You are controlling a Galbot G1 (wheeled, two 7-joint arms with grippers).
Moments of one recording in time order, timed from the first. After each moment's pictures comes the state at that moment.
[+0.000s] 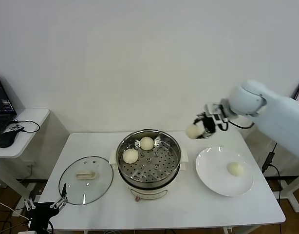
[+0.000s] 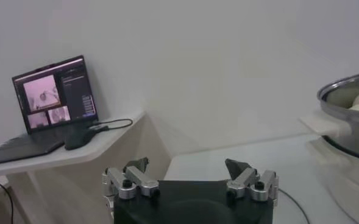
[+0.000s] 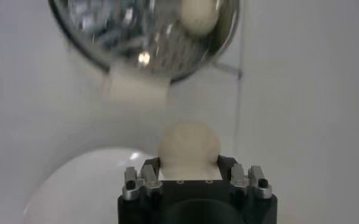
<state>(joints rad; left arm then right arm) 1.88 -1.29 -0.80 -2.26 -0.16 0.12 -0.18 0.44 0.73 -0.92 1.63 0.13 -0.38 -1.09</state>
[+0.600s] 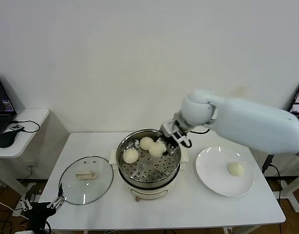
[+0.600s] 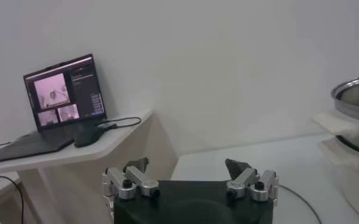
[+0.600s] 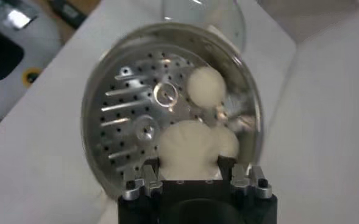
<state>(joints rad) 1.87 -1.31 -0.82 -2.25 -0.17 0.12 -0.19 0.49 0.96 -1.16 1.63 0.13 -0.21 -1.04</state>
